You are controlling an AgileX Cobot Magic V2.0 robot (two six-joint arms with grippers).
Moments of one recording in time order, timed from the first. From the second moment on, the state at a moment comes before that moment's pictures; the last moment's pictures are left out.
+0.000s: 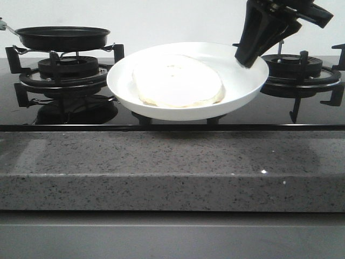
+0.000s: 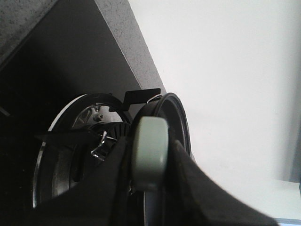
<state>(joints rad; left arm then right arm) 0.31 1.76 -1.22 -1.68 0.80 0.65 0.26 1.63 -1.40 0.40 0.96 -0.22</state>
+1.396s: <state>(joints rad) 0.37 1.76 -1.22 -1.32 1.11 0.66 0.26 1.63 -1.40 0.40 0.96 -0.22</state>
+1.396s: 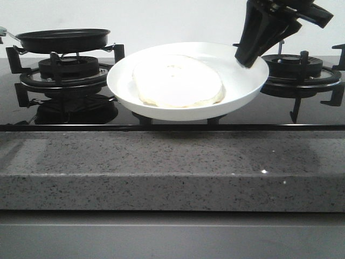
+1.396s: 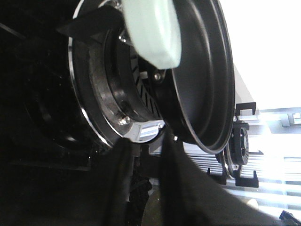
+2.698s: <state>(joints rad) -0.28 1.04 -1.10 0.11 0.81 -0.09 0.26 1.63 -1.40 0.40 0.96 -0.22</state>
